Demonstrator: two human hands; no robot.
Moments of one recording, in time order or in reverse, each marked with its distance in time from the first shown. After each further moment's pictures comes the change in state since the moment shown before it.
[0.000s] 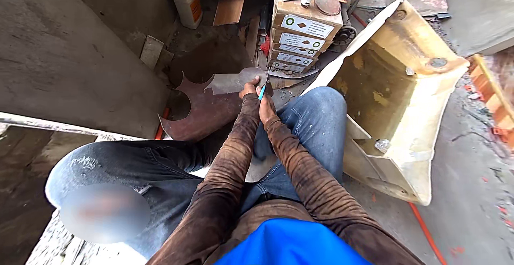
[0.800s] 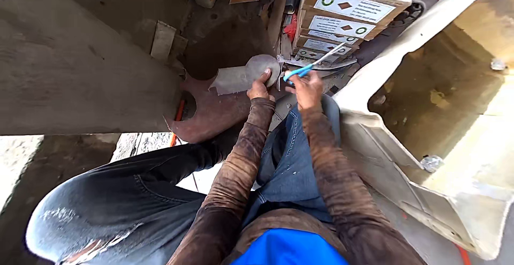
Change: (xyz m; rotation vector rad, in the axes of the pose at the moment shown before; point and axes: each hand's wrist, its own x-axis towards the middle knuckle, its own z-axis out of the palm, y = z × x) left_hand 0.013 0.012 -0.005 -0.064 -0.140 0.129; right_hand 0.088 -0.015 -0.042 0.340 0.128 -0.167
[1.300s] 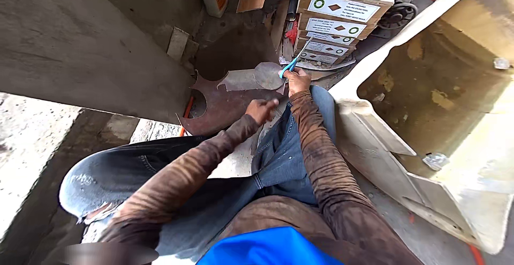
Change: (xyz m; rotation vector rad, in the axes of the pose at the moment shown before) left_hand -0.068 0.025 -0.083 1.254 -0.495 0.107; right_hand 0.021 0.027 0.013 0.111 0.015 0.103
